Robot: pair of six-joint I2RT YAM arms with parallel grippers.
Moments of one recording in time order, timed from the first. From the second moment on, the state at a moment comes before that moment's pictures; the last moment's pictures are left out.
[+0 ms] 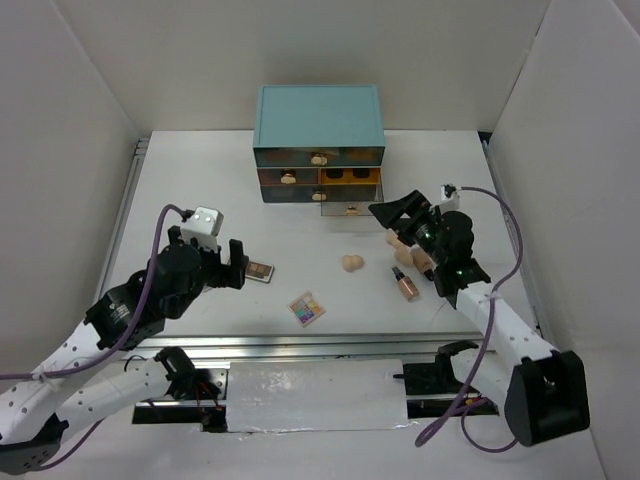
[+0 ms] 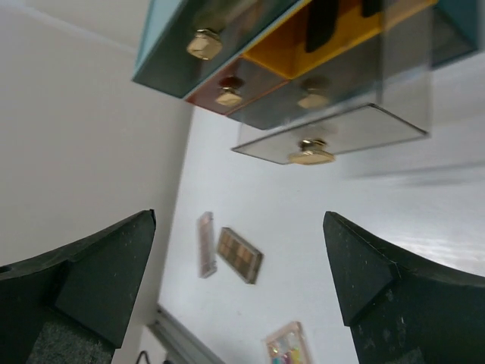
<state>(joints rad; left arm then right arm) -0.81 0.68 0.94 -0.71 -0.50 -0.30 0.21 1.03 0.53 0.38 -0.28 0.96</state>
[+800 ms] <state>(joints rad) -1.09 1.64 1.28 -0.33 -0.34 -0.49 0.20 0.33 0.88 -0.60 0.02 0.76</state>
